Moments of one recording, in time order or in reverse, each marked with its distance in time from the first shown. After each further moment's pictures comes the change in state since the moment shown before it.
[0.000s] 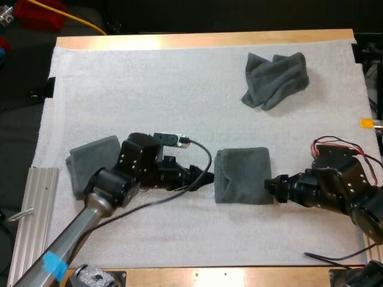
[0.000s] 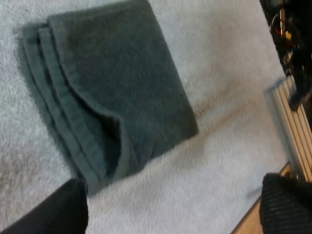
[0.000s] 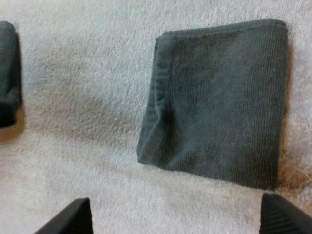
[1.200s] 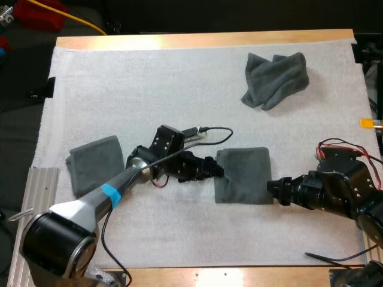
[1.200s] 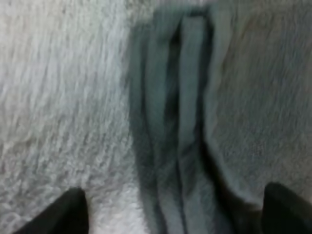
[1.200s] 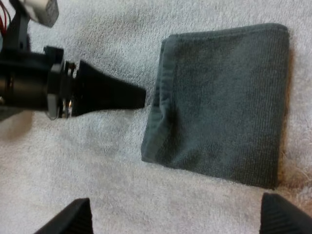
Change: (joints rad) left arm 0.000 0.518 -0.086 -0.199 0.023 -0.106; right arm 0.000 -0.027 0.000 0.011 0.000 -0.014
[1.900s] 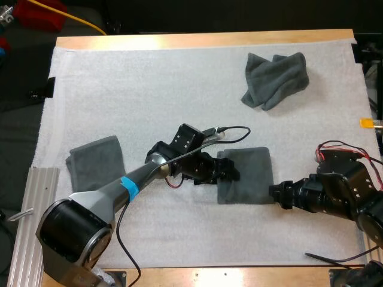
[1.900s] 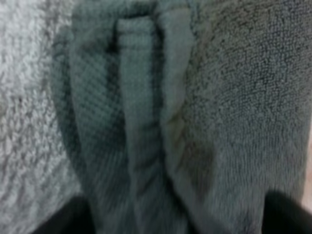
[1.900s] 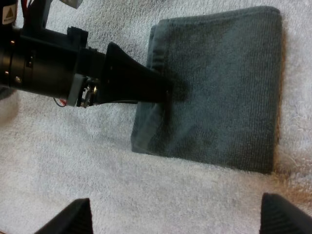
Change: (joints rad) left arm -0.116 0.085 -0.088 0.034 -0.005 -0.107; right arm 0.000 0.000 0.000 0.042 0.000 -0.023
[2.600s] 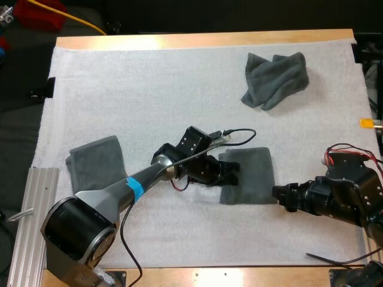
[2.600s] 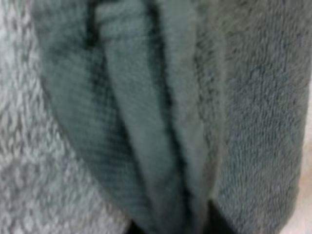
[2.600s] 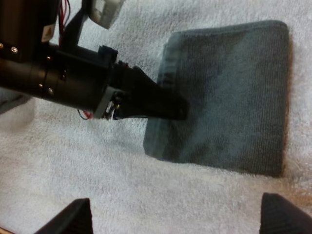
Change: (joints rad) left arm -0.031 0.018 -0.014 -0.011 0.010 -0.036; right arm 0.000 -0.062 0.001 0.007 0.000 0.000
